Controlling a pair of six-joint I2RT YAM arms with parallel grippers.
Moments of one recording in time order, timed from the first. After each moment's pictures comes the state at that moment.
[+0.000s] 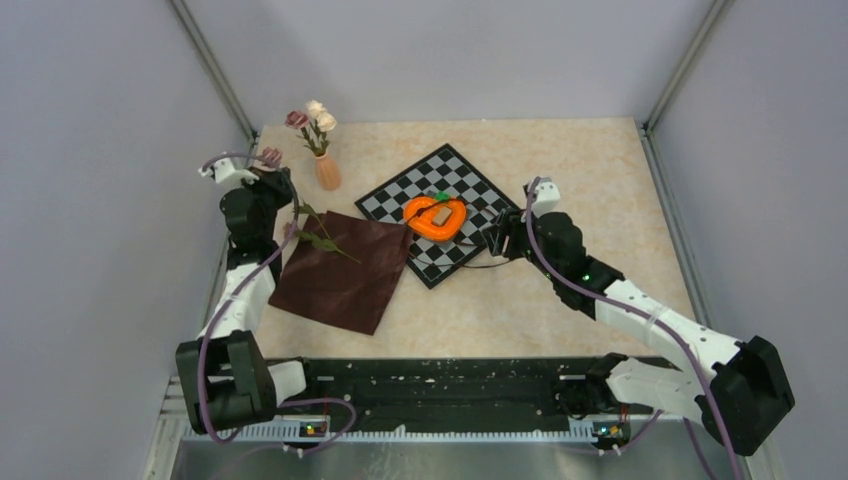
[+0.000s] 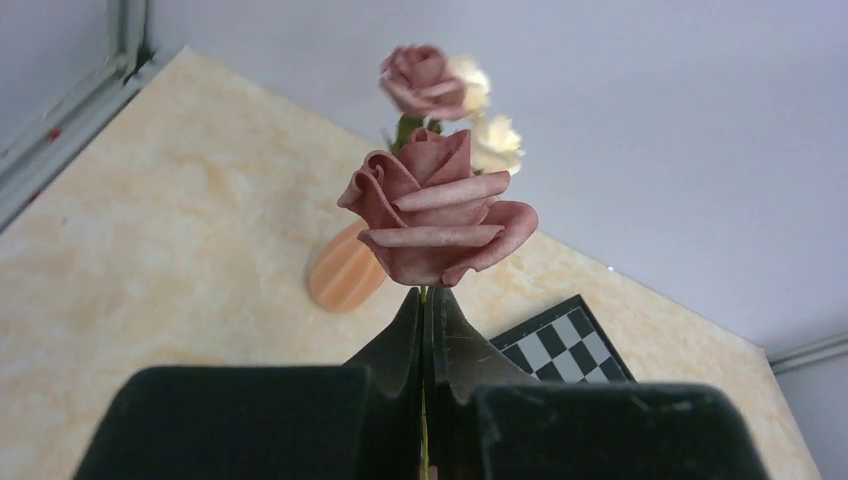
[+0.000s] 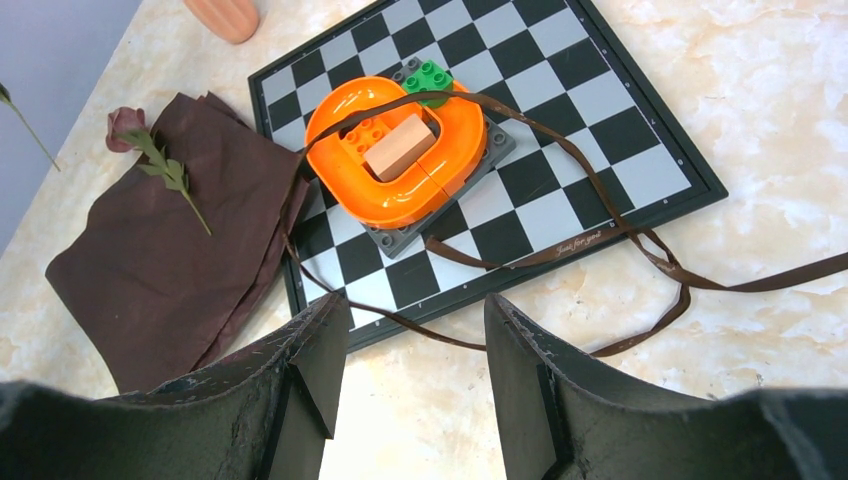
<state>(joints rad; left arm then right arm) 0.20 1.20 0.69 0.49 0.11 -0.59 0.66 1.05 0.68 0.06 0.16 0.41</state>
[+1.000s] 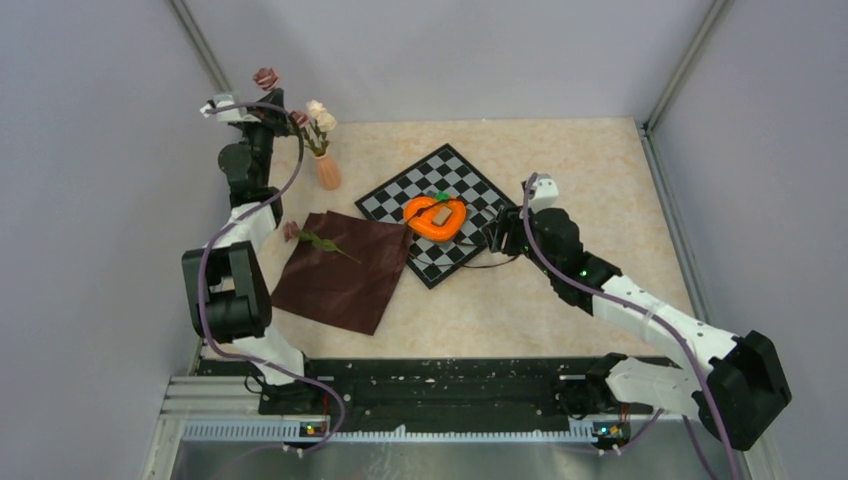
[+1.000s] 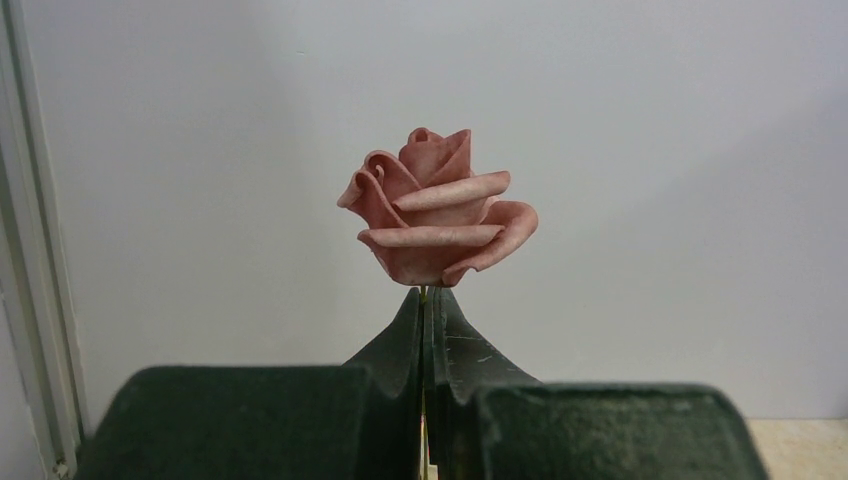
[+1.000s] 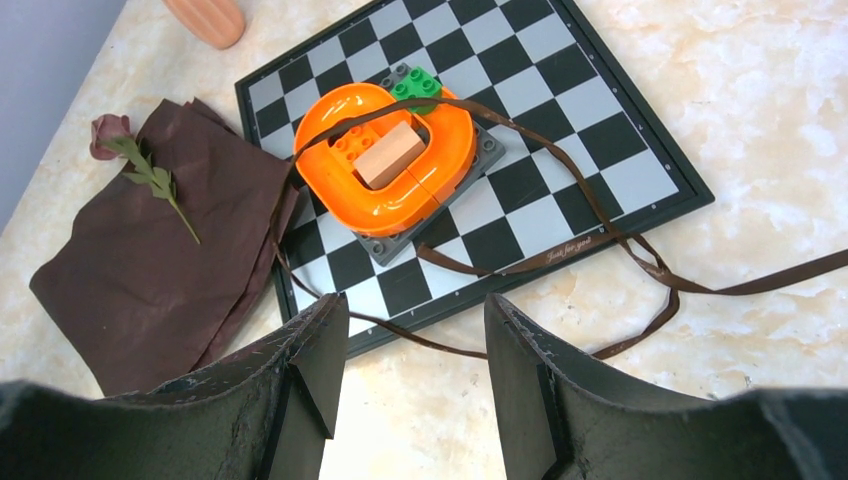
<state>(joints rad) 0.18 1.65 1.09 1.07 0.26 -0.39 0.66 1.07 0.70 0.05 0.19 0.41</state>
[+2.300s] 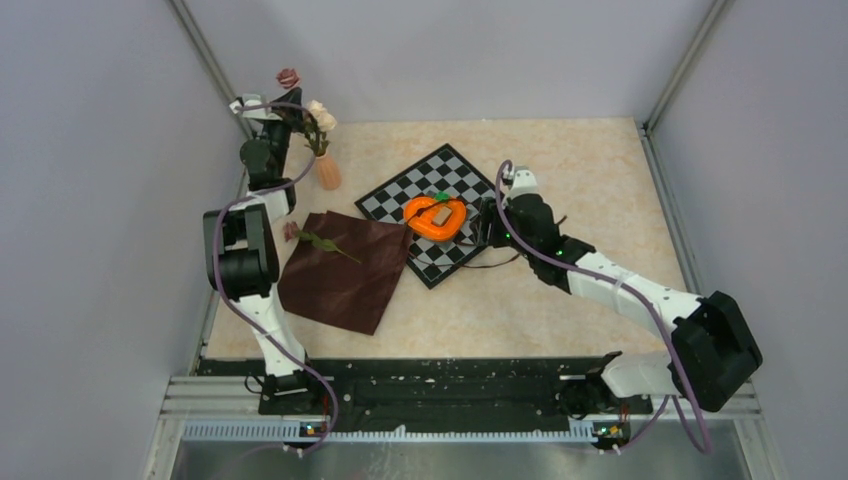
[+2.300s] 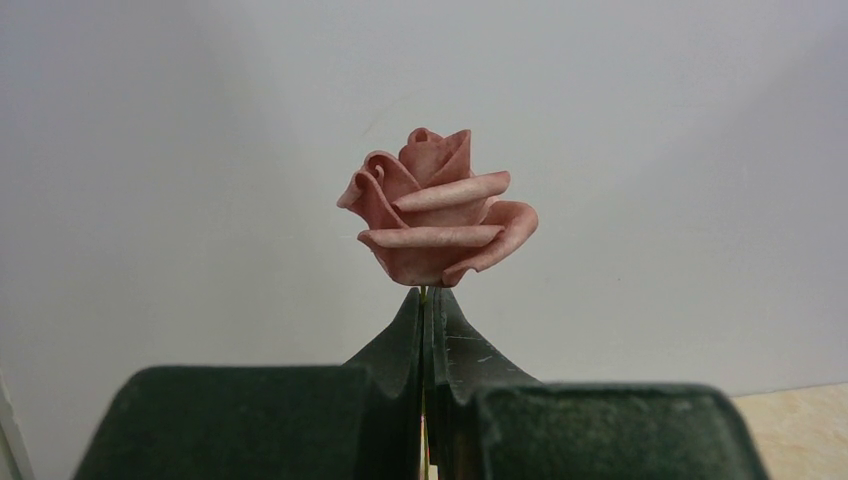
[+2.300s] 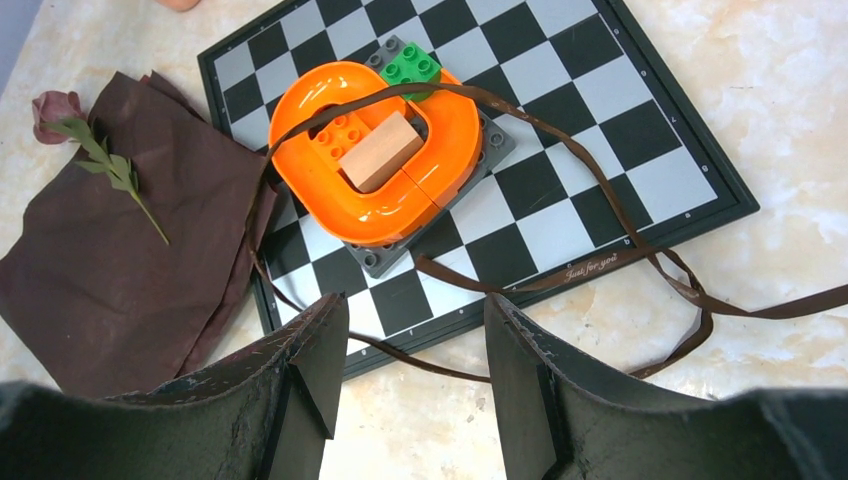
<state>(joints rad) 0.15 1.99 1.29 1.25 0.33 -0.32 0.66 1.29 0.82 0.04 0.18 0.41</state>
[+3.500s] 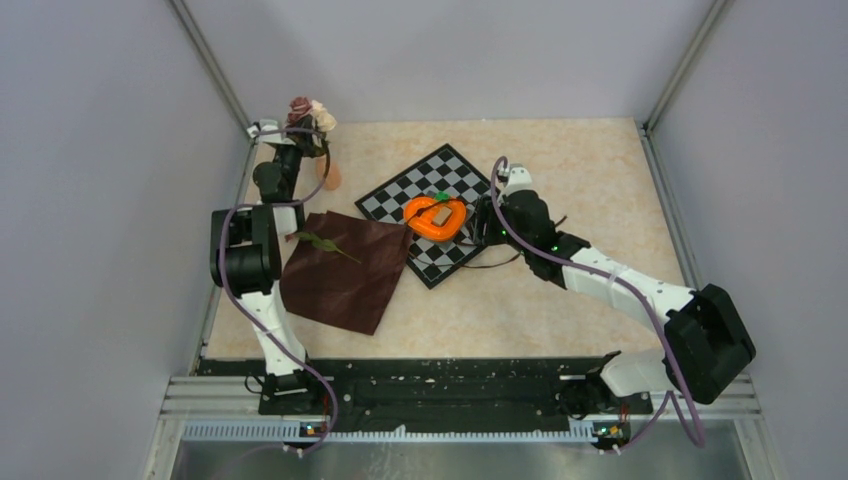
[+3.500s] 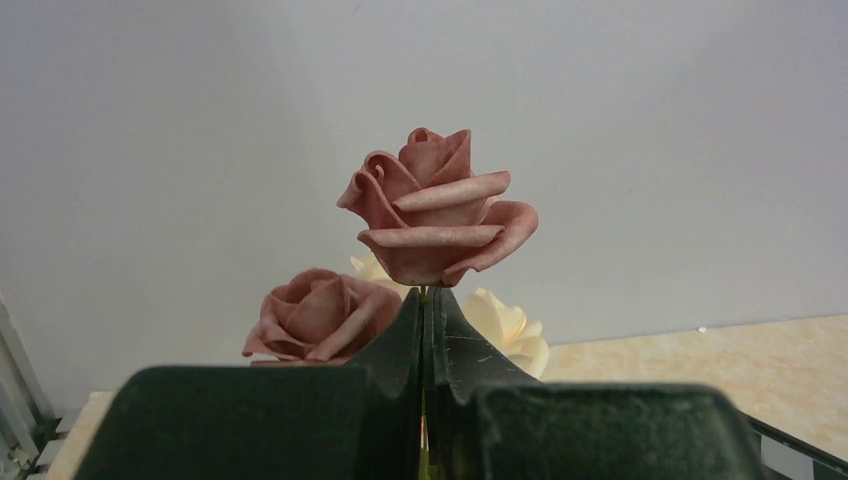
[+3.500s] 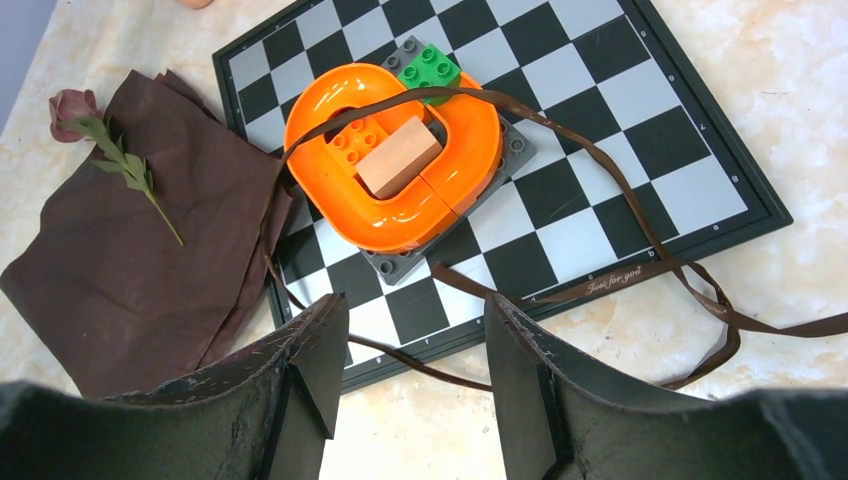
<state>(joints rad) 0.14 2.02 1.12 1.38 0.32 -0.26 0.66 1.34 0.85 0.04 0.15 0.42</state>
